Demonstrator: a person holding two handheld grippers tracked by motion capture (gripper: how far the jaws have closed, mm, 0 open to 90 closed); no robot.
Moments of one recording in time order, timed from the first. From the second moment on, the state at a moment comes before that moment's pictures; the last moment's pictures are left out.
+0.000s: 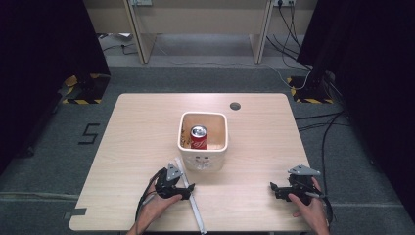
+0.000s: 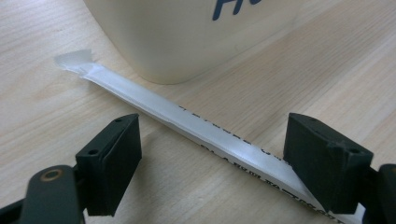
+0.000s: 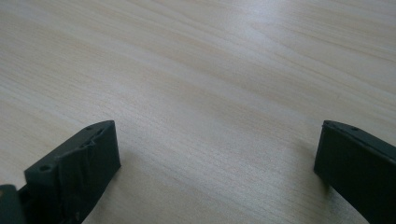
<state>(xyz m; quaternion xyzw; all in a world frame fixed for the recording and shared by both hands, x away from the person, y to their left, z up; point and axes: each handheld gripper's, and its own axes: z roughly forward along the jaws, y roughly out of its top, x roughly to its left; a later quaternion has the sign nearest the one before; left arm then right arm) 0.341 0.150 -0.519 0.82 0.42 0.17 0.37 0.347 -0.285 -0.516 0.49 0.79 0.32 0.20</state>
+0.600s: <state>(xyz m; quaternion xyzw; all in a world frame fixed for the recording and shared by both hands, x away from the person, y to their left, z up) 0.348 0.190 -0.512 0.81 0.43 0.19 0.34 0.347 -0.285 -0.516 0.49 0.79 0.32 0.20</state>
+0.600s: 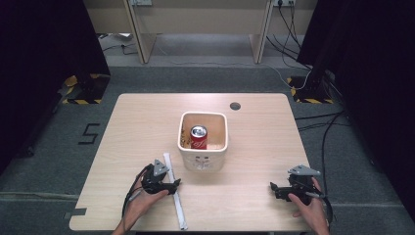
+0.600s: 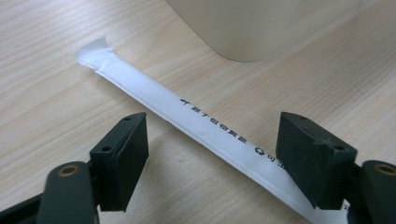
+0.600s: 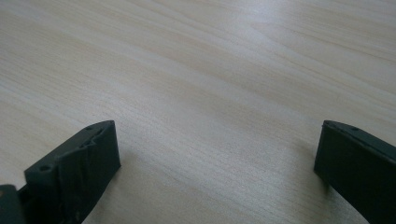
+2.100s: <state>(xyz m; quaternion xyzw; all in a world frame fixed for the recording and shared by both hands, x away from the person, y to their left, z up) 0.364 0.224 -0.505 0.83 0.42 0.17 0.32 0.347 -0.285 -0.516 0.49 0.79 0.32 0.20</state>
